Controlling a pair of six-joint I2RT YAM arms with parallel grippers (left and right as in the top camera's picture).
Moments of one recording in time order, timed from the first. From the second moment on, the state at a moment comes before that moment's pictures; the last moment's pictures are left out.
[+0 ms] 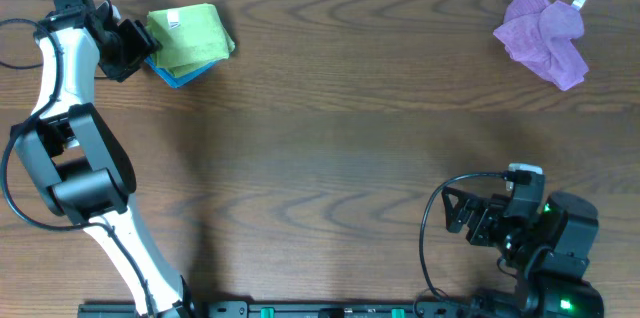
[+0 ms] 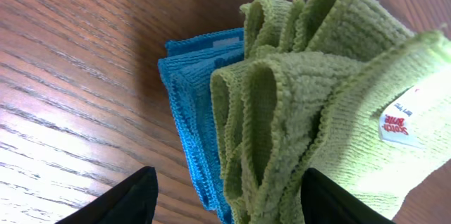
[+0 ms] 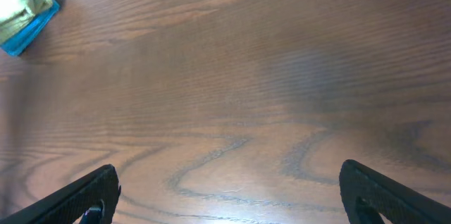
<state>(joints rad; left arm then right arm) 0.32 2.22 1.86 -0.83 0.35 -0.35 -0.22 0.50 0.54 -0.86 -0.41 0.15</state>
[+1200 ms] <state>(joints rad) 0.20 1.85 1.86 -1.10 0.23 -0.23 -0.22 0.50 0.54 -0.86 -0.41 0.15</state>
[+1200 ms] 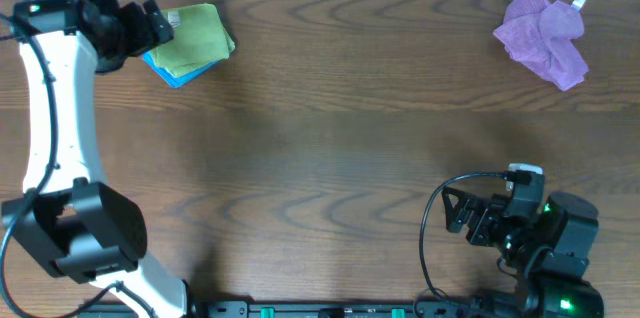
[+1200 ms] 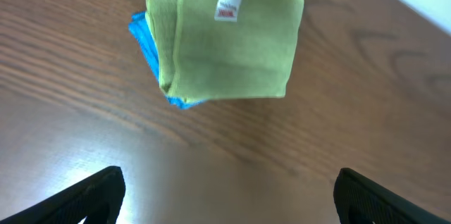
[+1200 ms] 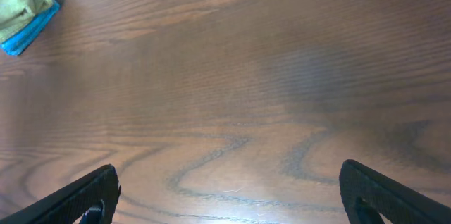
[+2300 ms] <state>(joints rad) 0.10 1.21 1.26 -1.03 0.11 -0.11 -0.22 0.50 0.54 -0.86 -0.41 0.15</state>
